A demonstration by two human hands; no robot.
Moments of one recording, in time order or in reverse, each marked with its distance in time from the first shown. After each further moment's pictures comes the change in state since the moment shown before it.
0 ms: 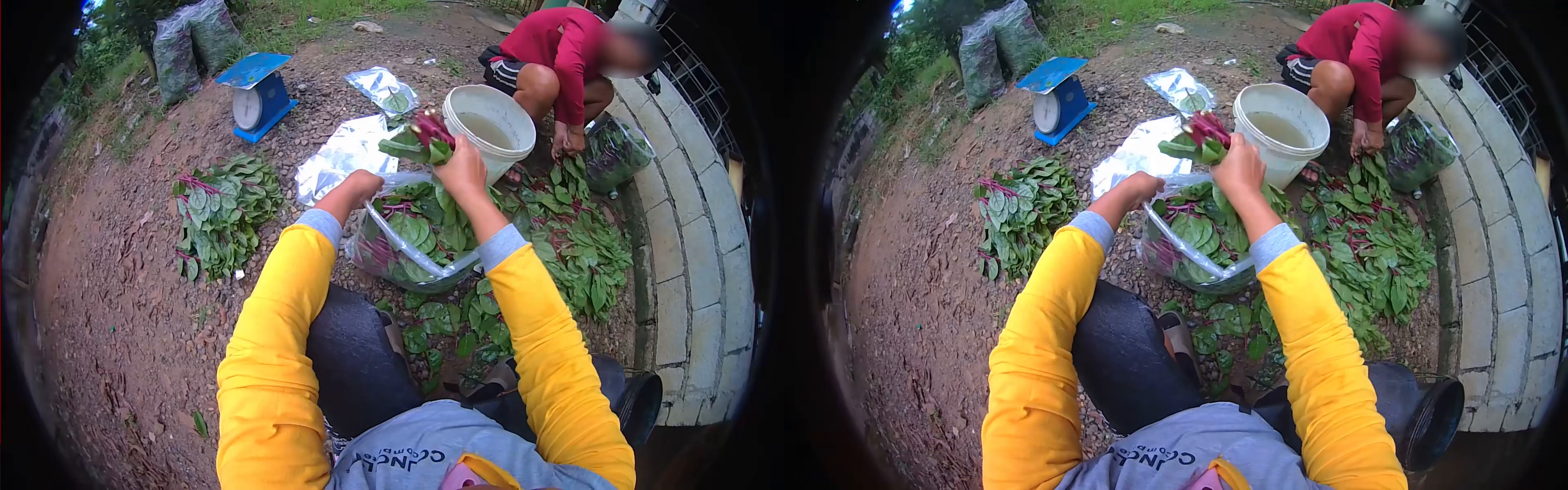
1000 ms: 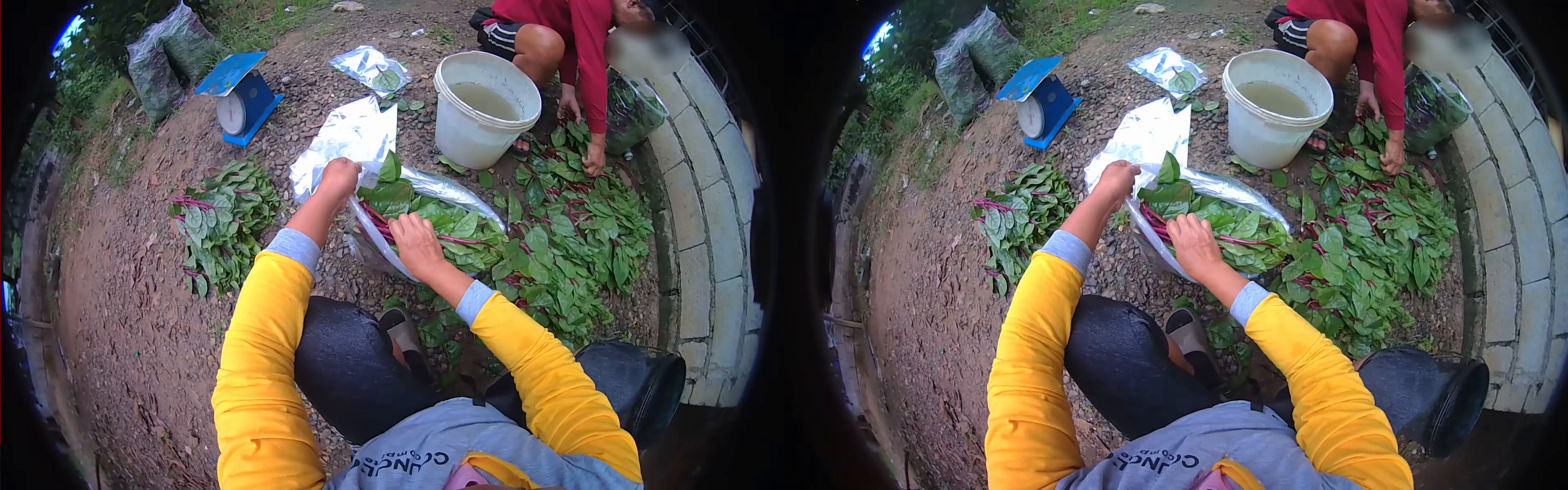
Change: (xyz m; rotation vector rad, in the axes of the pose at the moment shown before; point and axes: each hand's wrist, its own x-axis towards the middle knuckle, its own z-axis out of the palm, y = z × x) left_hand 0.018 -0.011 -0.001 -0.331 0.149 0.113; right_hand -0.131 0.023 0.099 -0.040 -0.135 -0.551
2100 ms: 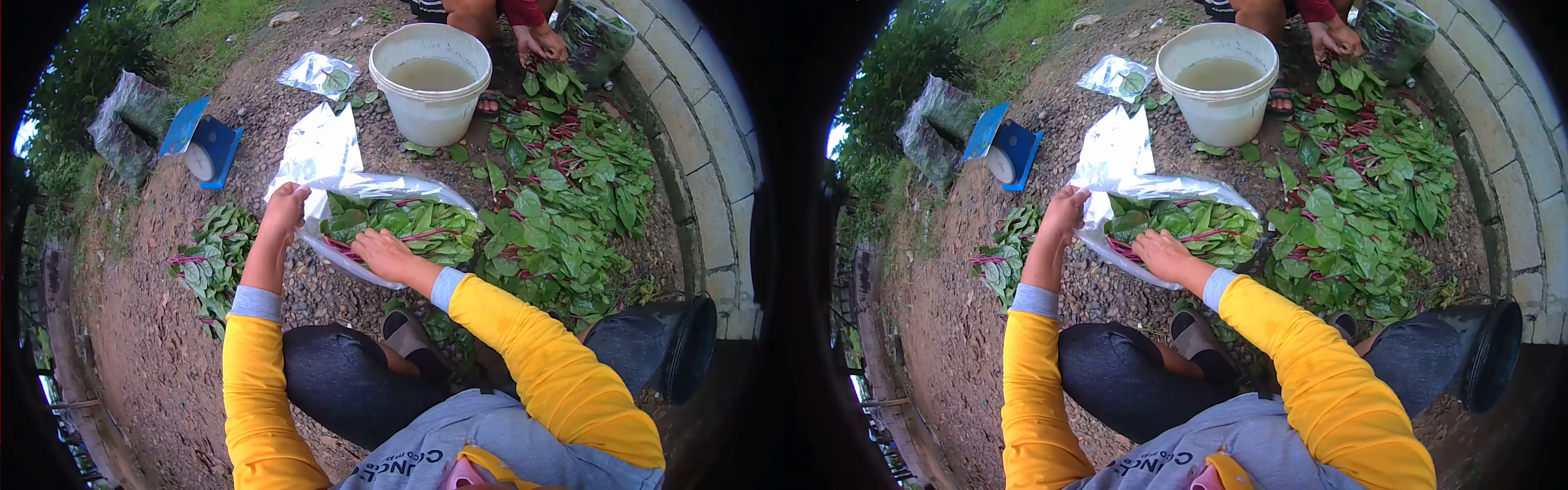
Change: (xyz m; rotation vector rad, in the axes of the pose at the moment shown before) left_hand -0.026 0.036 -0.011 0.033 -0.120 -0.072; right_hand -0.005 0.016 0.021 0.305 -0.213 -0.041
